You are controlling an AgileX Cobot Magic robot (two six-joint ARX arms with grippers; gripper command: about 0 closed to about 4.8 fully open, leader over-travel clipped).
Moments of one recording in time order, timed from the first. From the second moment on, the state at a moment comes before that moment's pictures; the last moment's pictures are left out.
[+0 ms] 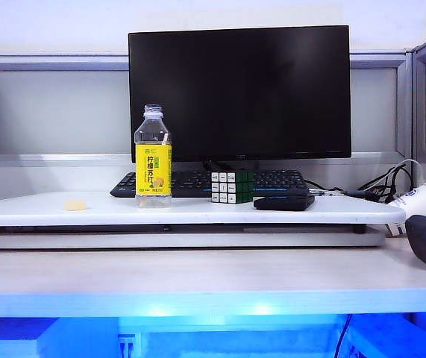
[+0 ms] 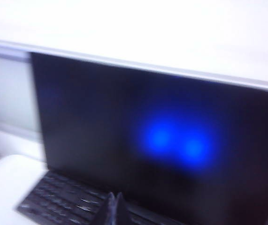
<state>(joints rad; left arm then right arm) 0.02 0.00 0.02 -0.12 0.29 -0.03 0.23 1.76 2.11 -0.35 -0.13 -0.06</state>
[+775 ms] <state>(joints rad) 0.02 0.00 0.02 -0.13 0.27 -0.03 0.02 1.30 1.70 -0.43 -0.13 -0.06</state>
